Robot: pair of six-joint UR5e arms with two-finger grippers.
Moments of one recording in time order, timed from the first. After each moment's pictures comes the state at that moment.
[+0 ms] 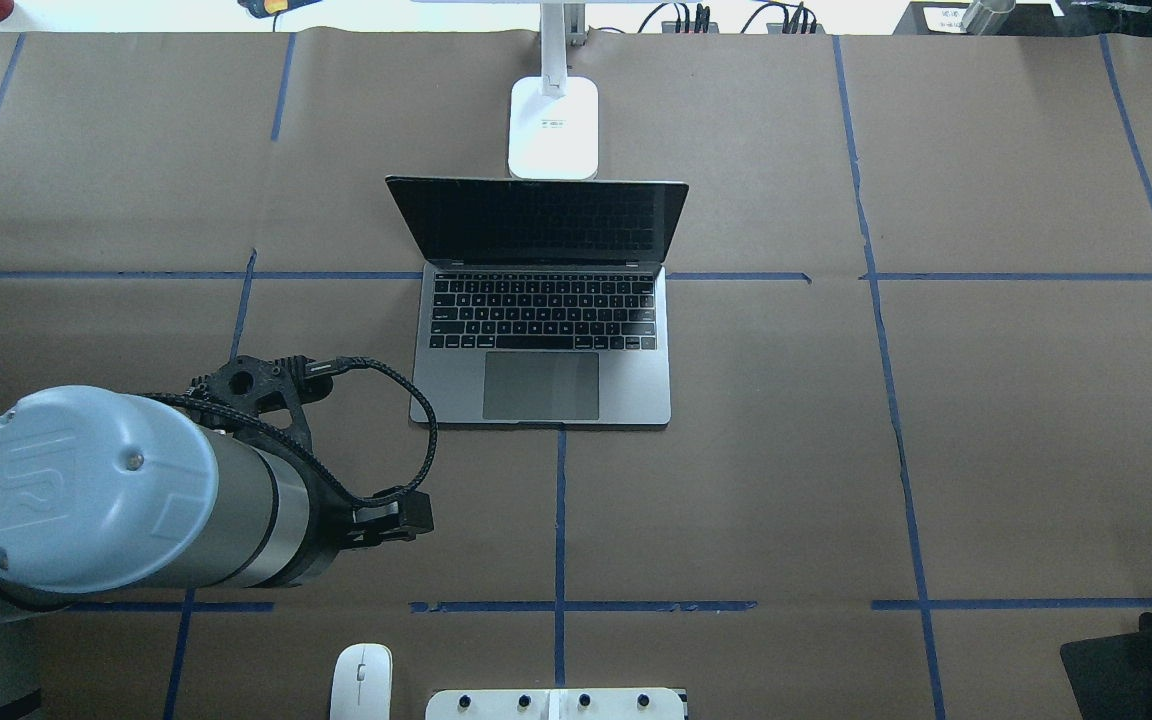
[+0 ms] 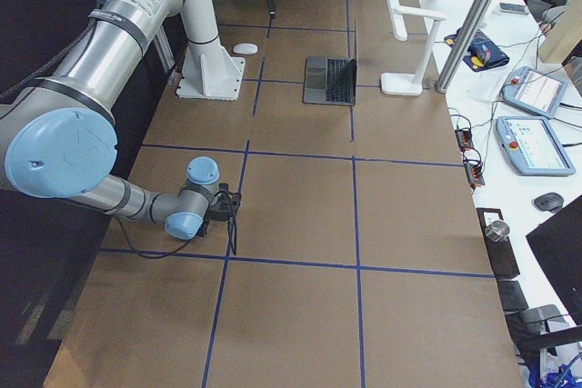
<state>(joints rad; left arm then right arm) -0.32 -2.04 -2.35 -1.17 -1.76 -1.57 0.25 -2.28 1.74 -0.30 1.90 1.51</state>
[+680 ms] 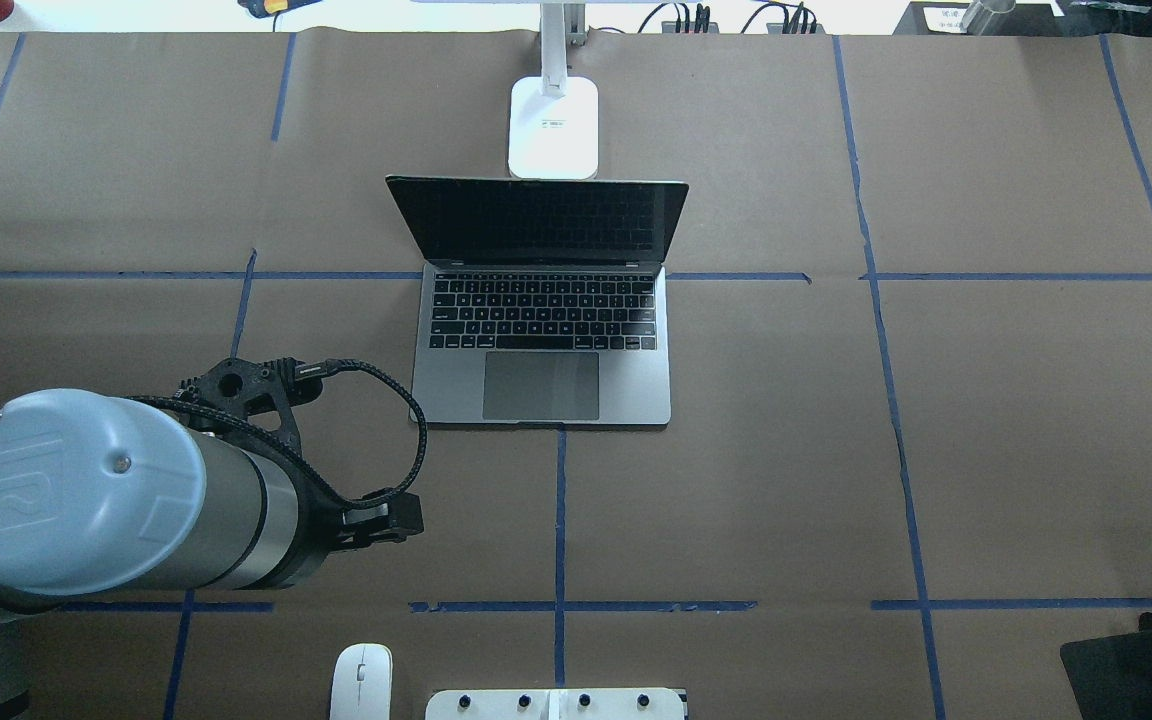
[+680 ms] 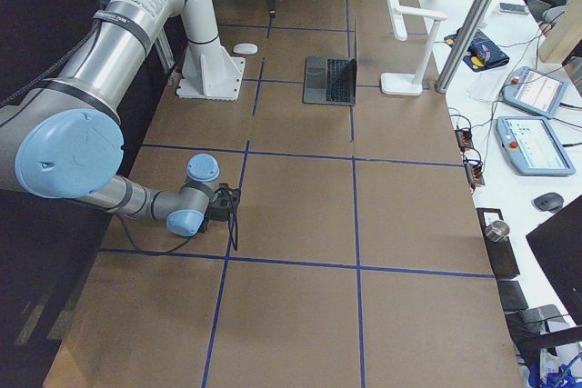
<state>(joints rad) -0.32 -2.02 -2.36 -1.17 -1.76 -1.57 0.22 -2.27 1.76 -0.30 1.89 1.51</state>
